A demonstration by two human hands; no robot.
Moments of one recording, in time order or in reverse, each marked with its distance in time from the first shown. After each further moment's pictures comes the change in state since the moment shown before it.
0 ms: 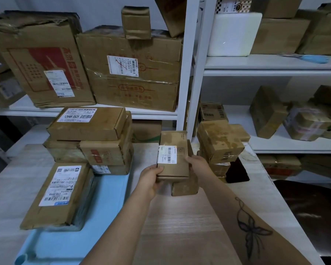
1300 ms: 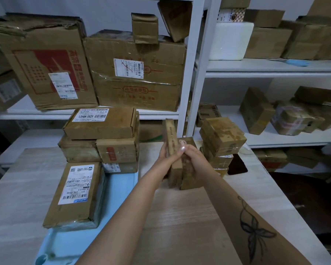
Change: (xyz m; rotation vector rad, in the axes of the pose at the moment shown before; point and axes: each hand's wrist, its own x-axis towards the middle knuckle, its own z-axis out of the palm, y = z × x) left_hand -0.061 0.050 -0.010 0.451 -0.326 0.172; right_hand -0.067 -0.006 0.045 0.137 -0.202 -0.281
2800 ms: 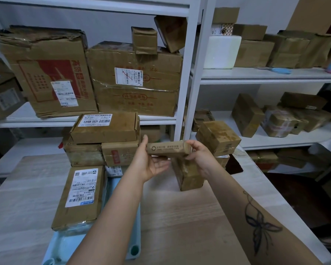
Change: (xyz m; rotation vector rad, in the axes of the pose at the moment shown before) left_hand -0.022 0.024 -0.052 -0.485 0.016 -0.220; right_hand -0.034 -0.029 0.009 -0.092 0.097 -0.063
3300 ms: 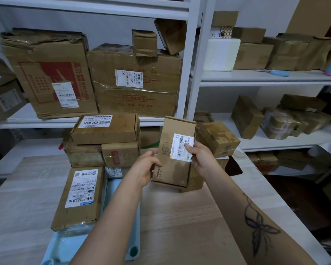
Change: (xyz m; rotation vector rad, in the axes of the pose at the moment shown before) left_hand 0.003 -0.011 -0.007 0.313 0.015 0.157; right_hand -0.002 -0.008 0.003 0.357 0.000 0.058
